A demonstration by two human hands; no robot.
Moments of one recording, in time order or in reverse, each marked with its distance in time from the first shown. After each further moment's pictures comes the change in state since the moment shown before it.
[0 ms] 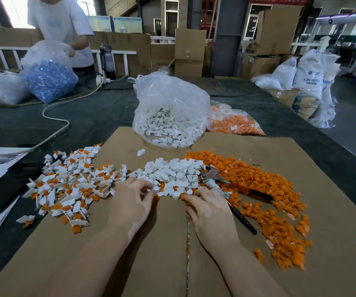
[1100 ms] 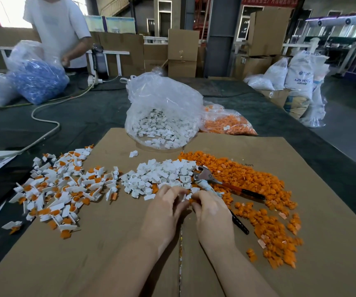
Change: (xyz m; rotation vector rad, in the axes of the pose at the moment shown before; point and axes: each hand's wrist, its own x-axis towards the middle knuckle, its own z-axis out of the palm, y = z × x) left_hand -0.021 0.047 0.044 -0.245 -0.147 0.182; right_hand -0.002 0.004 0.001 0.123 0.104 0.204
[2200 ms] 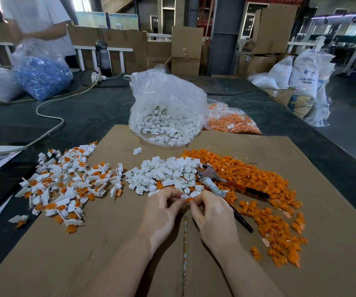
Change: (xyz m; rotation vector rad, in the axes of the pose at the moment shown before) left_hand -0.004 -0.002 -0.011 -0.336 -0.045 -0.287; right_hand -0.001 -0.002 -0.005 0.113 -0.116 0.042
